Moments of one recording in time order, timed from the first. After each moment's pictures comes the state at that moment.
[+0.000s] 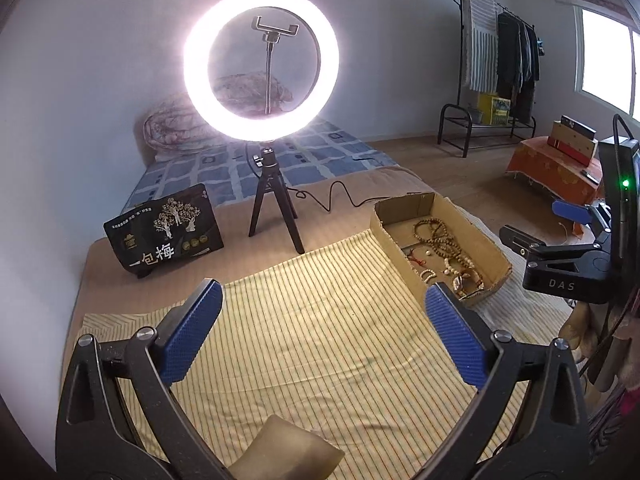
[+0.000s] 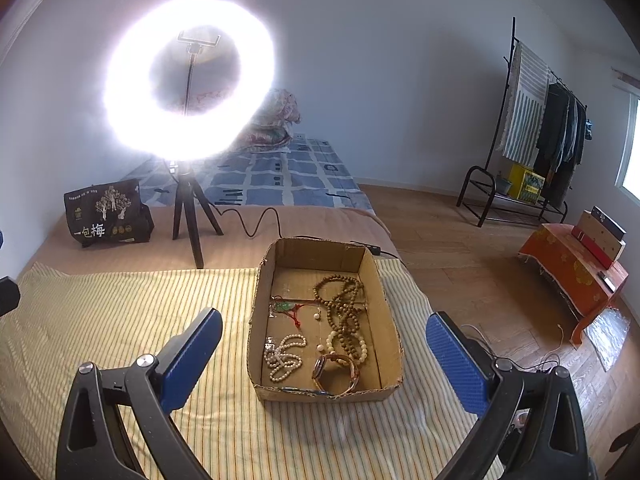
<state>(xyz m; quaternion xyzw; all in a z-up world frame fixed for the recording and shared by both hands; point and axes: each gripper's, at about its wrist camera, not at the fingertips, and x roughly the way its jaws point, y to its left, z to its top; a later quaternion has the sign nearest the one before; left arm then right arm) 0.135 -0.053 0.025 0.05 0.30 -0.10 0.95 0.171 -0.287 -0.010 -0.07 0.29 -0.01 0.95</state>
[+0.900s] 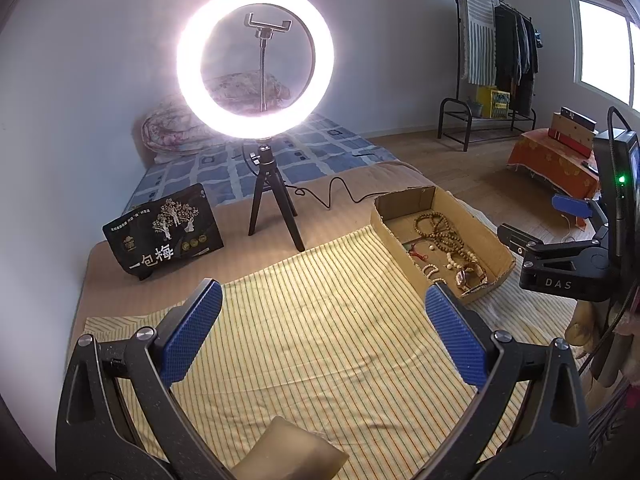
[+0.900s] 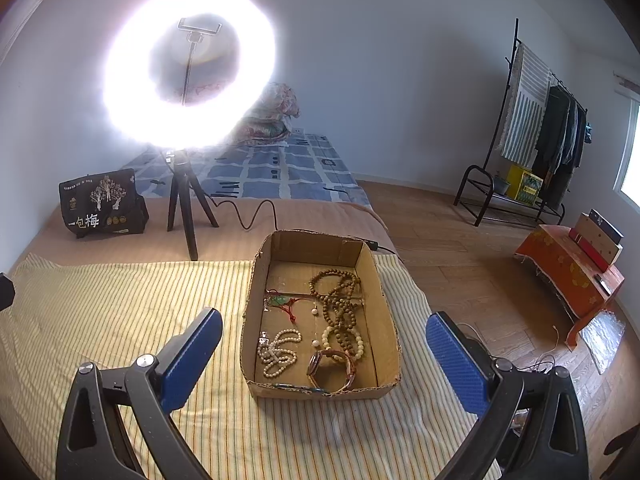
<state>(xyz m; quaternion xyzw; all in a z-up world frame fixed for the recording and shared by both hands) 0.136 -0.057 0.017 0.06 0.30 -0.10 0.95 0.175 -0.286 -0.017 -0.08 0.30 -0.01 0.95</state>
